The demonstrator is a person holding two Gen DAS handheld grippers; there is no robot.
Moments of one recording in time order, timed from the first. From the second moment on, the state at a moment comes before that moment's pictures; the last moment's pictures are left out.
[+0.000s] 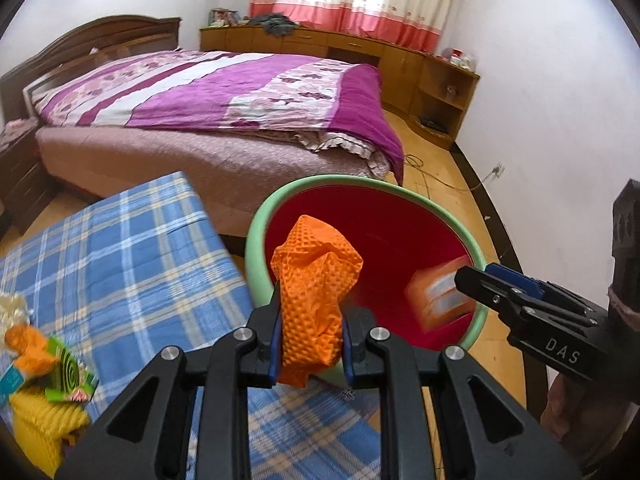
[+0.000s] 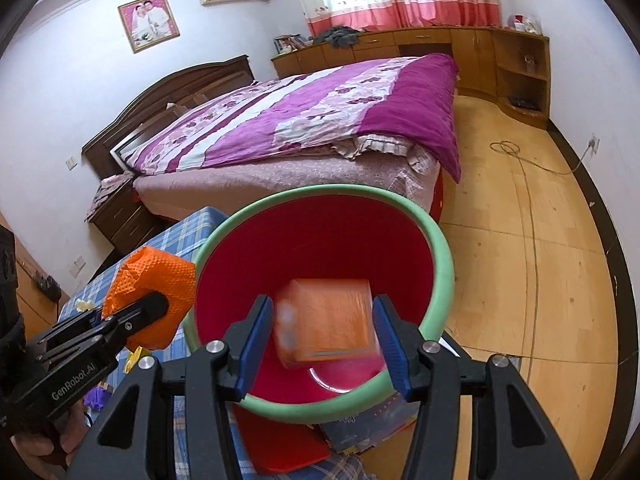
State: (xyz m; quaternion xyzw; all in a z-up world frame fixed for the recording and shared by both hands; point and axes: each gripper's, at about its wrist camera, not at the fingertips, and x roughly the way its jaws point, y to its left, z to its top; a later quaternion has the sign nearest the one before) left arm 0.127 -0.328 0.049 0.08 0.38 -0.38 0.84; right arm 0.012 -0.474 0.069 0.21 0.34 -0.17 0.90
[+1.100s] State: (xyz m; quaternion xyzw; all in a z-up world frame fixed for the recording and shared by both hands) left arm 0.121 -0.319 0.064 0.05 0.36 -0.39 0.85; right arm -0.022 -0.464 0.079 0.24 0.32 -0.18 0.90
